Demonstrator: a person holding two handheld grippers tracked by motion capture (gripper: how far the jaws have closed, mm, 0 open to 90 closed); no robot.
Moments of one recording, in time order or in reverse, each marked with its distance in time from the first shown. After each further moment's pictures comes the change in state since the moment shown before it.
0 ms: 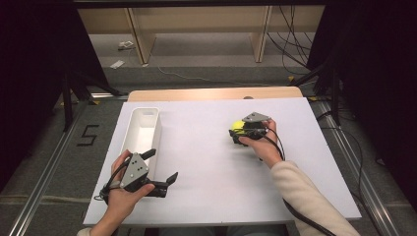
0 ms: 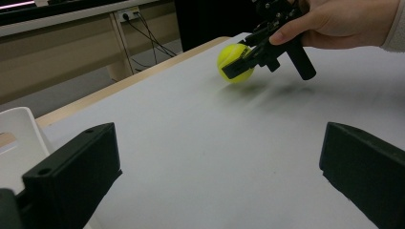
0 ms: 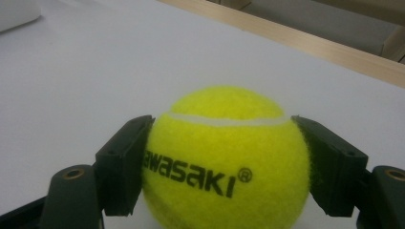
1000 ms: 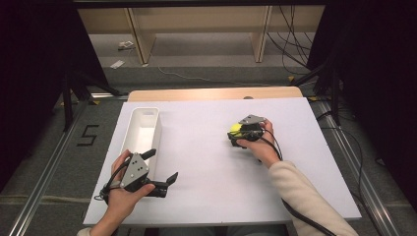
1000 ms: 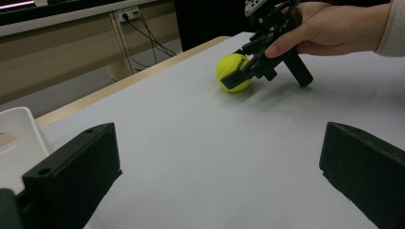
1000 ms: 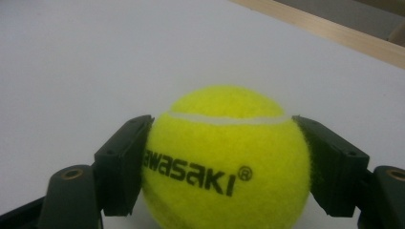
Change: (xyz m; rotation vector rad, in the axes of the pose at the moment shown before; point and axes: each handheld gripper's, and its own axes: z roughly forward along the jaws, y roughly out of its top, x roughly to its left) left arm 0.000 0.000 0.000 0.001 -0.001 0.000; right arm 0.002 -0.008 0.014 0.048 -0.002 -0.040
